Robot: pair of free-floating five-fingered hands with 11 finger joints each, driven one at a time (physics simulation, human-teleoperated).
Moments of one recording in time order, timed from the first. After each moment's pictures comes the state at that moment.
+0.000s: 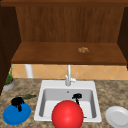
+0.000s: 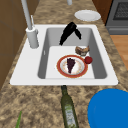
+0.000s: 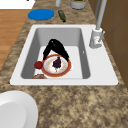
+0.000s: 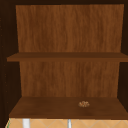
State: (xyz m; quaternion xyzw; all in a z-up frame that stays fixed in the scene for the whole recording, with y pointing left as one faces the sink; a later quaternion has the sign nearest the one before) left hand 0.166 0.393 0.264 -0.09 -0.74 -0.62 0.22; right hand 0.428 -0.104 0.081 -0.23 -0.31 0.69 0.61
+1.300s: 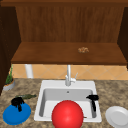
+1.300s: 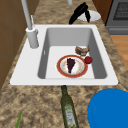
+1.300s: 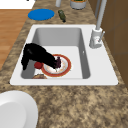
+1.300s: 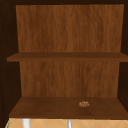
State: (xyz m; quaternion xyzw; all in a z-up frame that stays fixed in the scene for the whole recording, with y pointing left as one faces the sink) left hand 0.166 0.393 0.264 -0.09 -0.74 -0.62 0.22; right hand 0.339 -0.245 0.151 -0.26 -0.38 0.67 0.58
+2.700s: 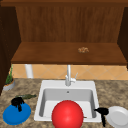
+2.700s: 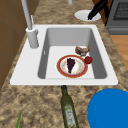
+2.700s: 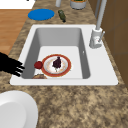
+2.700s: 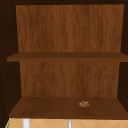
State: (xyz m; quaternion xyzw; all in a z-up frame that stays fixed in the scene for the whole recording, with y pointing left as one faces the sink) left hand 0.166 0.393 0.264 -0.09 -0.74 -0.62 0.22; right hand 0.186 -0.302 0.160 -0.25 -0.40 0.66 0.59
